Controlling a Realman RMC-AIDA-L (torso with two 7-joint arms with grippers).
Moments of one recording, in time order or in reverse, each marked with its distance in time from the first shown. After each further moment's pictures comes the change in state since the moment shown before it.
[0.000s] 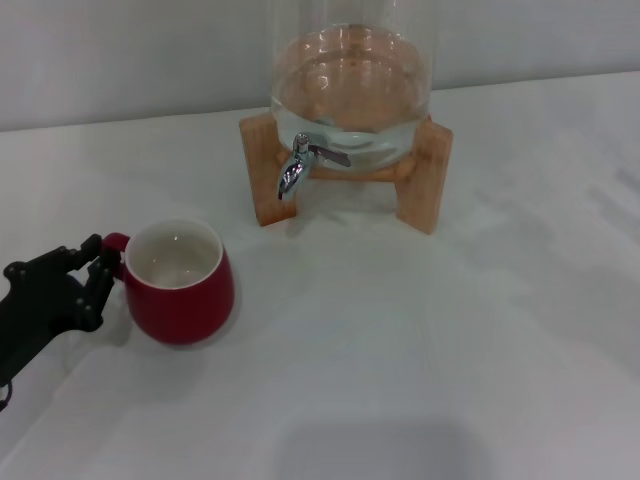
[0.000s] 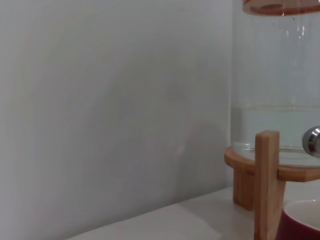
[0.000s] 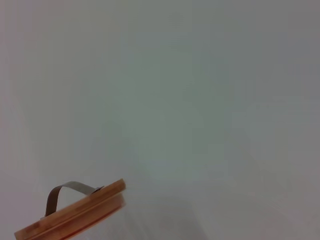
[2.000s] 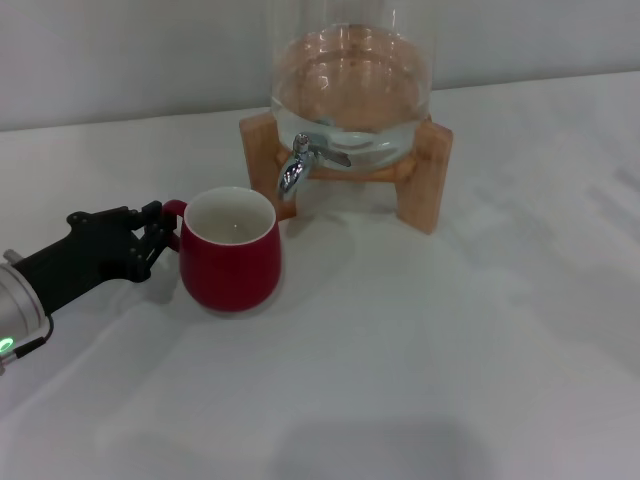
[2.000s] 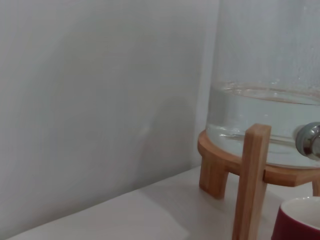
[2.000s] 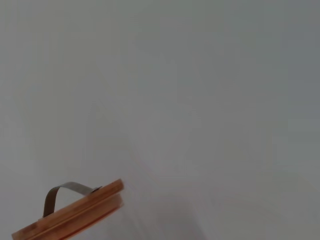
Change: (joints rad) left arm -0.165 -0.002 0.205 0.101 0.045 0.145 -0.334; right arm 0.007 0.000 0.003 0.023 0.002 -0.005 -0.013
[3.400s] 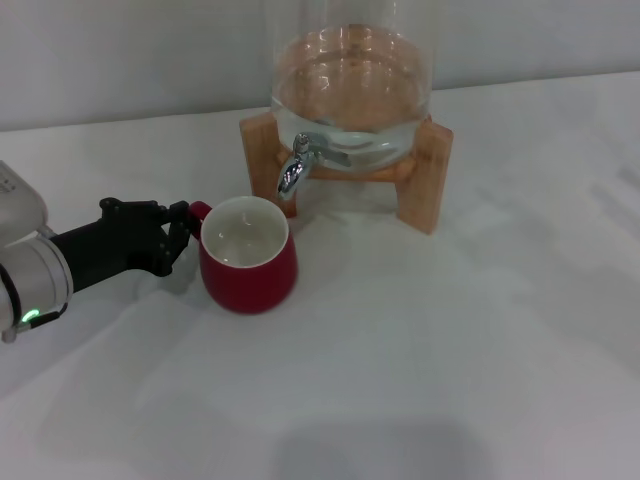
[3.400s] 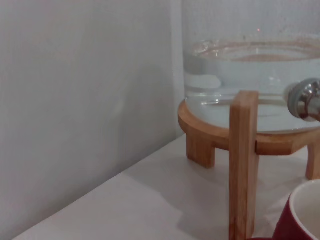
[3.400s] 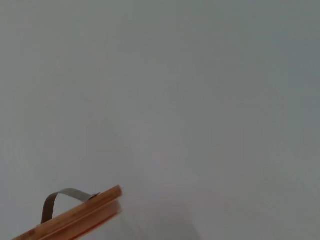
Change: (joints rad) left arm -0.072 -0.006 0.201 0.050 0.005 0.136 -0.033; right arm -0.001 0.000 0.008 0.002 0.009 0.001 -0.002
